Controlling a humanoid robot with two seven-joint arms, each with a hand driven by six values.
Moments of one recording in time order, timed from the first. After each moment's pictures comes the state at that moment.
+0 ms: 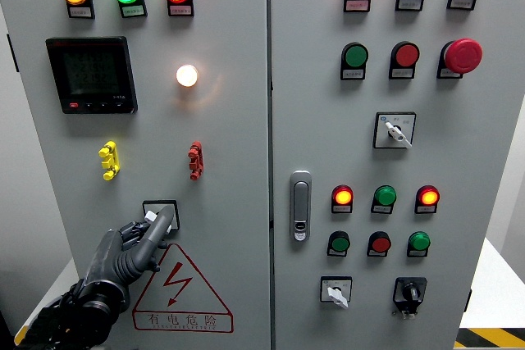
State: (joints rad) left arm -0.56 -0.11 -1.53 -1.62 1.59 0.25 0.71; right arm -0.01 0.12 0.05 -0.14 -0.02 0.02 -0.04
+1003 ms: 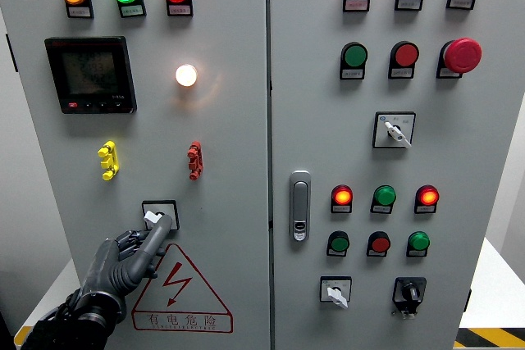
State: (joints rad) left arm -0.51 -0.12 -1.54 -1.65 1.58 0.24 0.67; right arm -0.01 0.12 0.05 -0.14 -0.02 0.02 -0.04
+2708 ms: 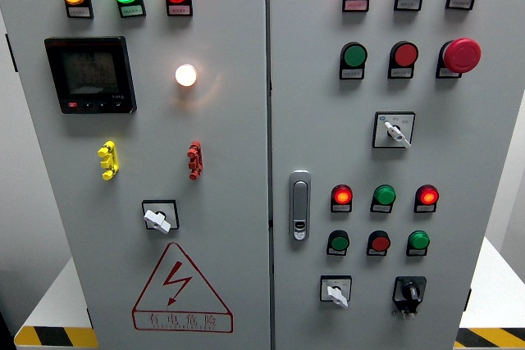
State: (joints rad) left arm 0.03 0.12 -1.22 -1.04 0.99 0.00 -0.14; right arm -0.01 0.12 0.05 -0.14 -0.02 0.02 -0.04
